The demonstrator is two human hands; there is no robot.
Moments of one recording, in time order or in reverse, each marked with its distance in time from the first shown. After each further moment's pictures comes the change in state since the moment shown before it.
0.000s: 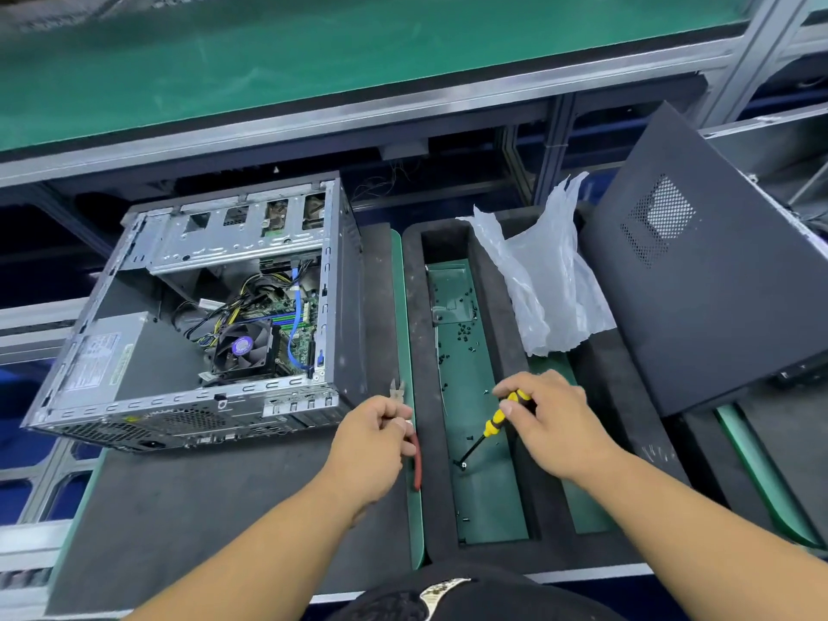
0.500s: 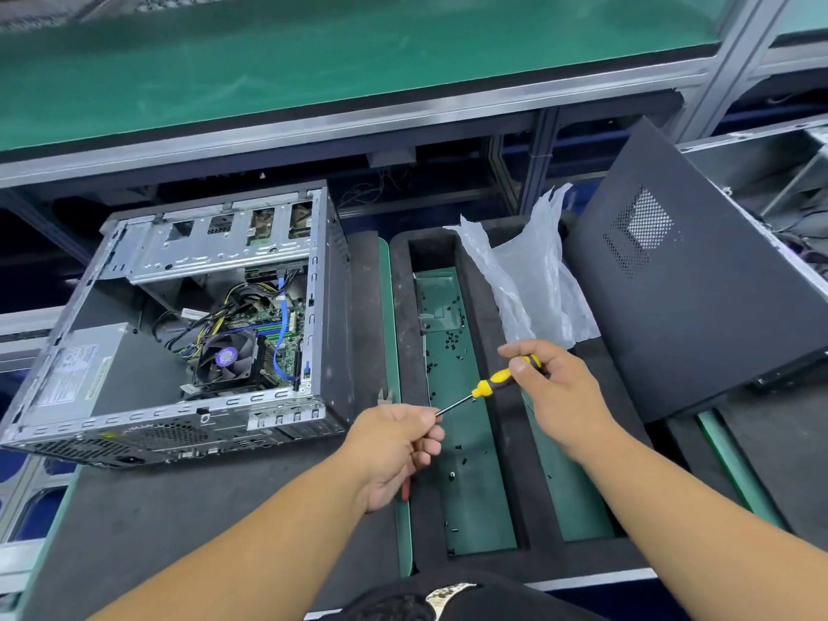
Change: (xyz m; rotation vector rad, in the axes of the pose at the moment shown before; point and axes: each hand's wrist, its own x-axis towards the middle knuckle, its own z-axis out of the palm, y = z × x) left_hand 0.015 0.022 0.028 -0.425 -0.234 -0.231; right_hand 0.023 -0.015 -0.027 0.563 0.160 0.209
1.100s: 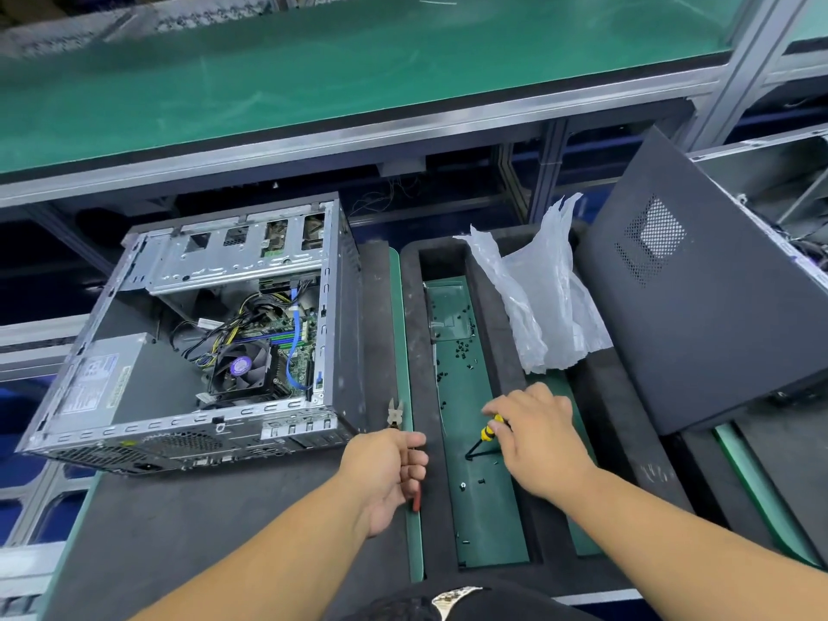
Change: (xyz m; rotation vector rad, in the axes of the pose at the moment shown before) left_hand 0.000 -0.008 -0.015 -0.065 0.202 -0.150; right_hand -0.011 0.039 0.028 -0.936 -0.155 -0.299
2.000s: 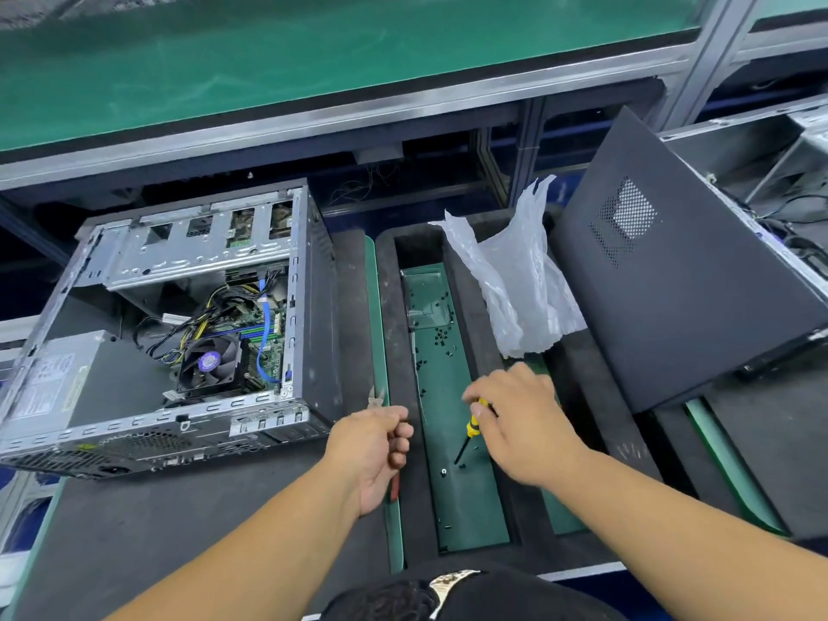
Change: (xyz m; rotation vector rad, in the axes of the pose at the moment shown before) left_hand 0.013 -0.002 0.017 -0.050 0.013 0.078; right_hand -0.009 -0.004 -0.026 0.084 0.046 -0.086
